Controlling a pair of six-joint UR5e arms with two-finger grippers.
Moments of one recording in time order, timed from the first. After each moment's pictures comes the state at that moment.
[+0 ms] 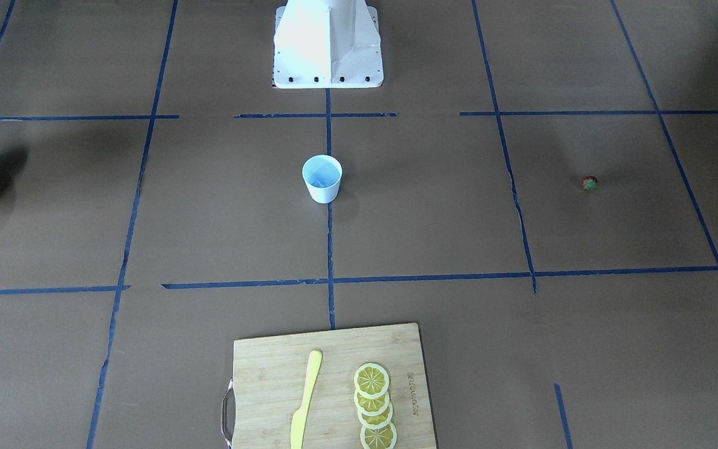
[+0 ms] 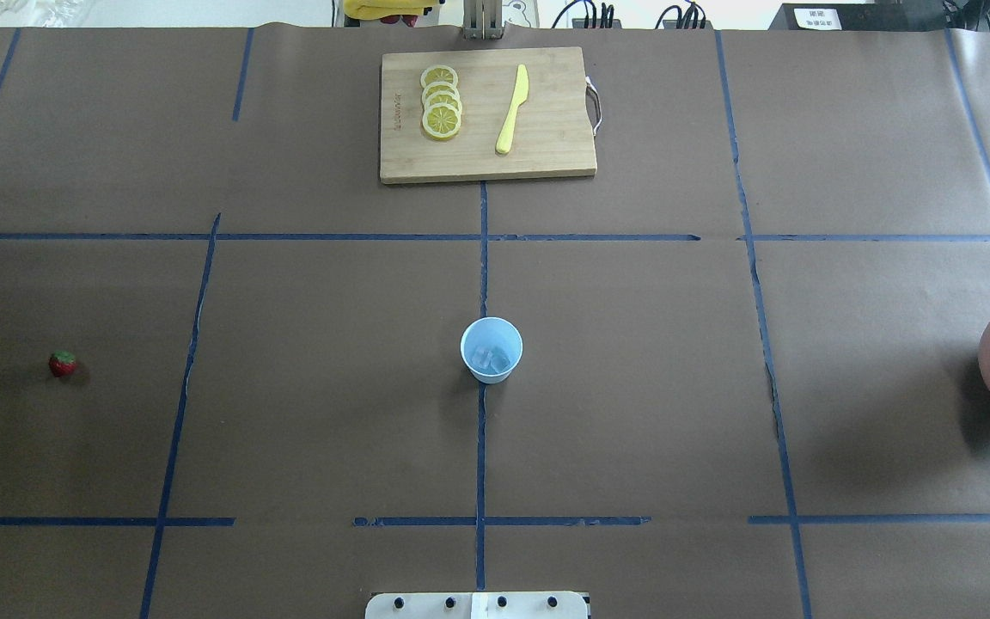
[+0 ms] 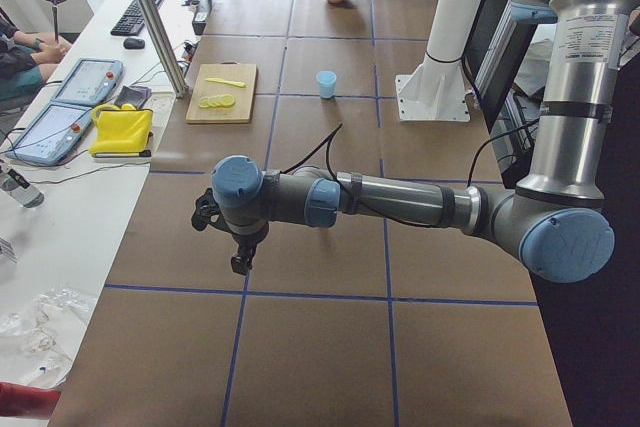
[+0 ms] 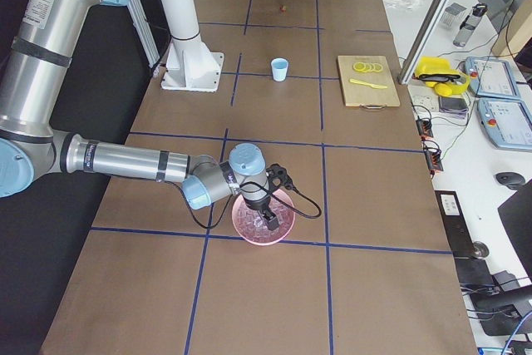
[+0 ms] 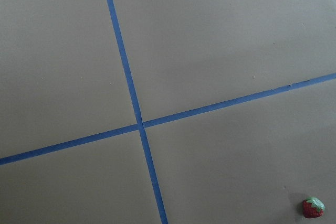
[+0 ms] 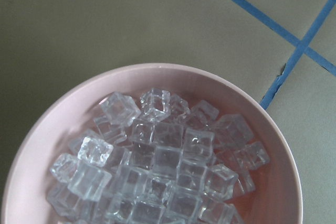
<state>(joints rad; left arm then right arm) -1.60 -1.65 -1.62 -1.57 -2.47 0.18 1.26 -1.94 1.75 -0.98 2.21 -0.22</state>
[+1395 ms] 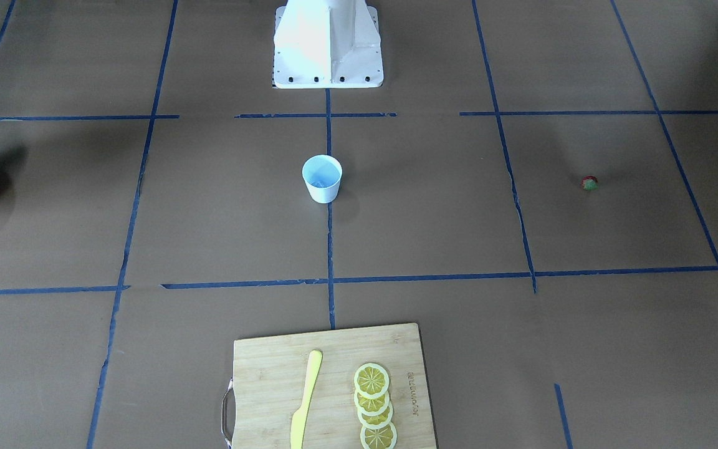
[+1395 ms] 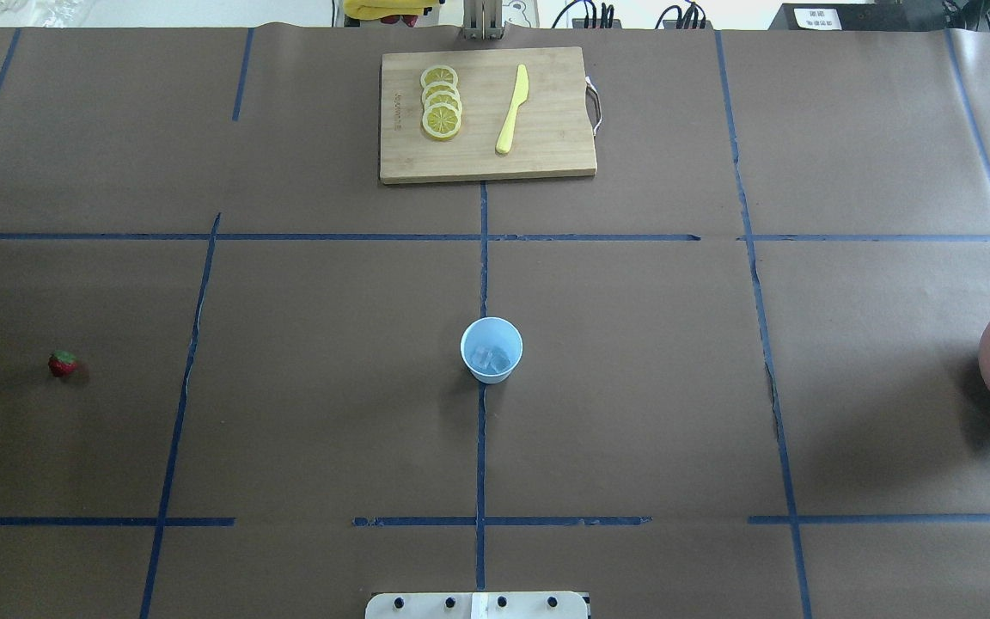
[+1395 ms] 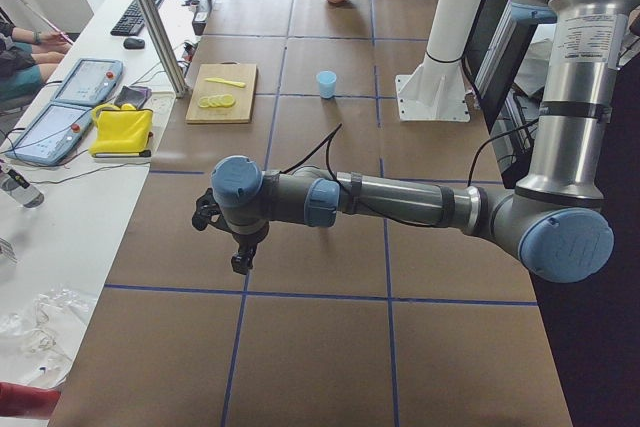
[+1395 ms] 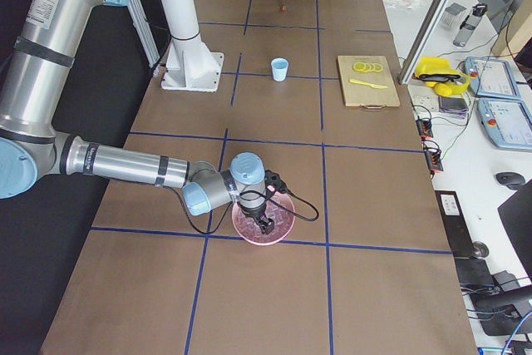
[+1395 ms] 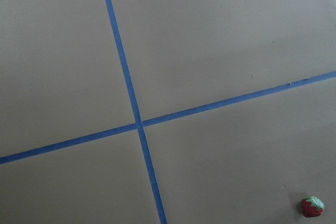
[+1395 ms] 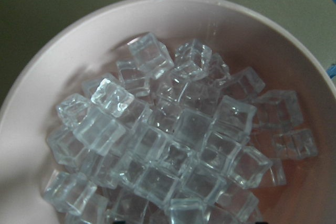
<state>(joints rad) -1.59 -1.65 -1.61 -1.57 -2.47 0.18 1.22 -1.94 1.71 -0.98 2.22 -0.33</state>
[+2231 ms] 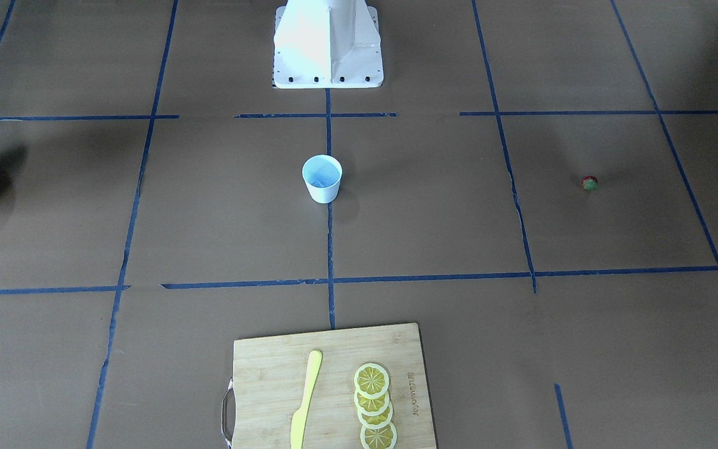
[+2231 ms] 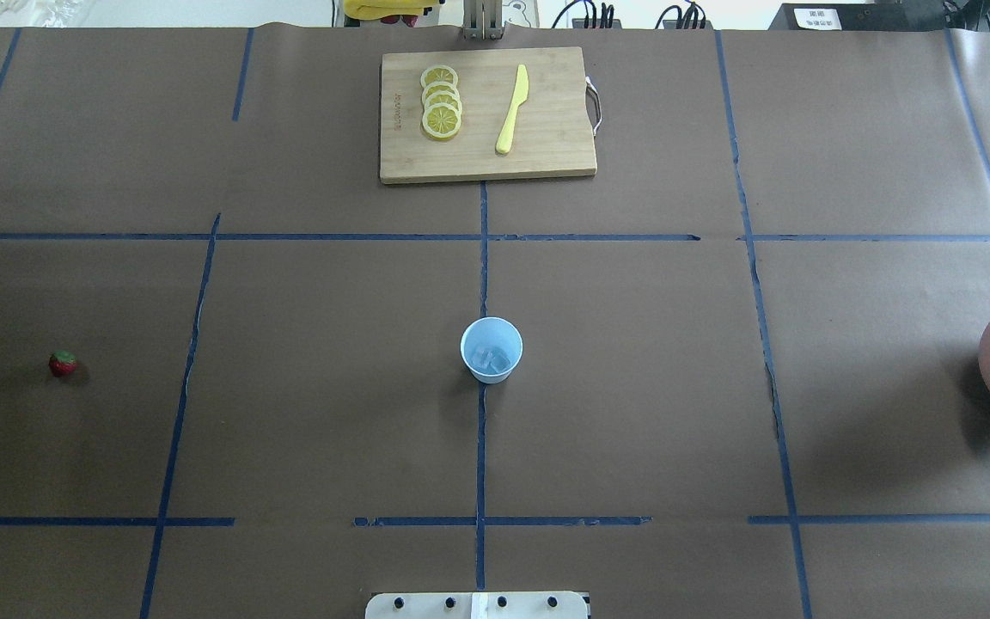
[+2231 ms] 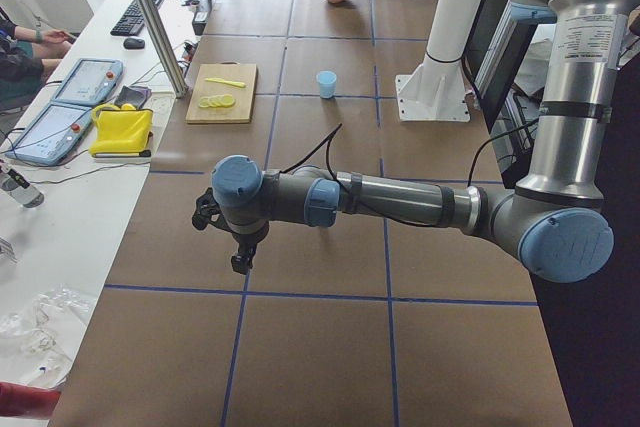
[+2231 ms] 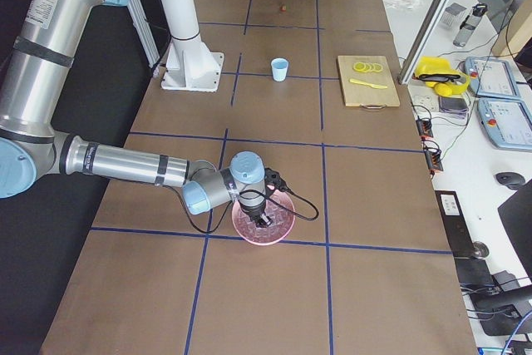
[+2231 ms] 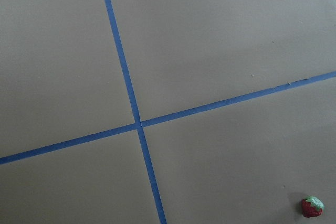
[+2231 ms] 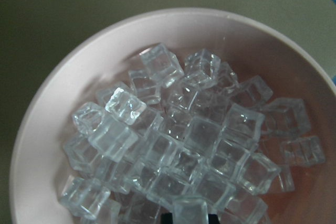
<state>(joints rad) -1.59 -1.65 -1.62 -1.57 -2.47 0.18 1.24 -1.94 1.72 -0.99 2.26 -0.33</state>
